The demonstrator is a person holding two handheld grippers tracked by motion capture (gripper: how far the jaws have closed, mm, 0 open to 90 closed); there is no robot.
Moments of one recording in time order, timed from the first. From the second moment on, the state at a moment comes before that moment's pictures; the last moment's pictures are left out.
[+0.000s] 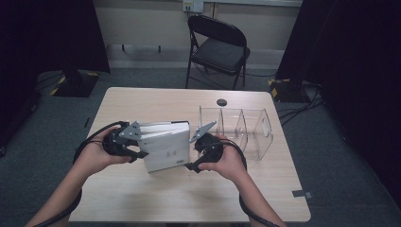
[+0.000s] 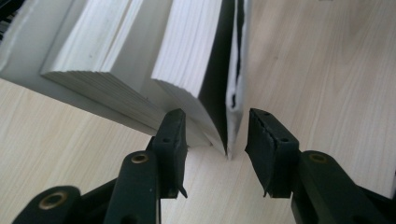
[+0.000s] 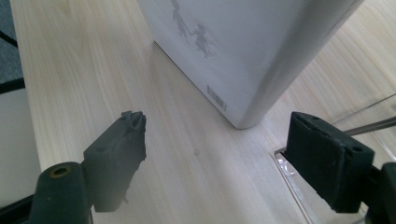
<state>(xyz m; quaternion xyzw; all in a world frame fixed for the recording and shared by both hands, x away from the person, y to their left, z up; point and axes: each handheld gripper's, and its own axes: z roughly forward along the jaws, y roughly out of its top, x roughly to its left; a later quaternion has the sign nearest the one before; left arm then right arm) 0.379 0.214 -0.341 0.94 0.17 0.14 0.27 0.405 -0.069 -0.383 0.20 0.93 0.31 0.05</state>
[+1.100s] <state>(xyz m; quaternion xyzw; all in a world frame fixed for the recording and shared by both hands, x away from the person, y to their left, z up) 0.378 0.230 -0.359 0.93 0.22 0.11 0.29 0.424 -0.059 -0.338 0.17 0.94 0.29 0.07</state>
